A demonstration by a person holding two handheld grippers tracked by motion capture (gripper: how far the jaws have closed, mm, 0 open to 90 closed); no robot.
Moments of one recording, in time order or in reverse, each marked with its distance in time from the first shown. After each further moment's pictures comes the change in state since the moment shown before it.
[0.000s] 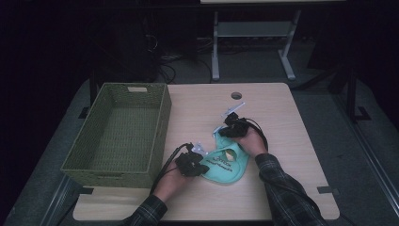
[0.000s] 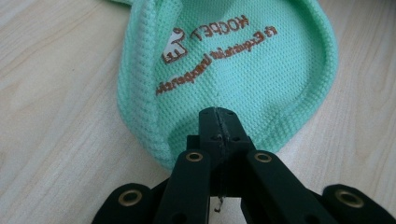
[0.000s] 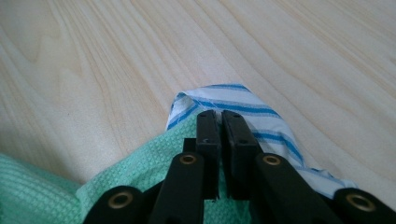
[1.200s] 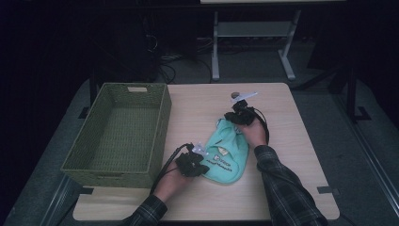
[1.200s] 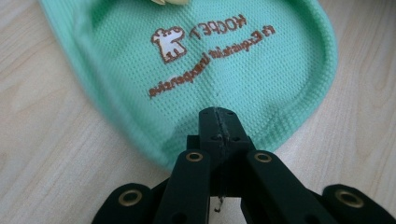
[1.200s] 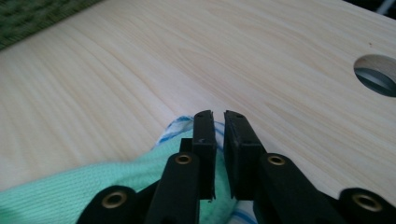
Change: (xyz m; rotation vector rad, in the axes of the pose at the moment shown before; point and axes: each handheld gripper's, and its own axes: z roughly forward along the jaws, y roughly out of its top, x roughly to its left) left arm -0.001 0.001 0.000 0.007 0.004 0.008; right arm -0.033 0.013 -0.022 -0.176 -0.128 0.133
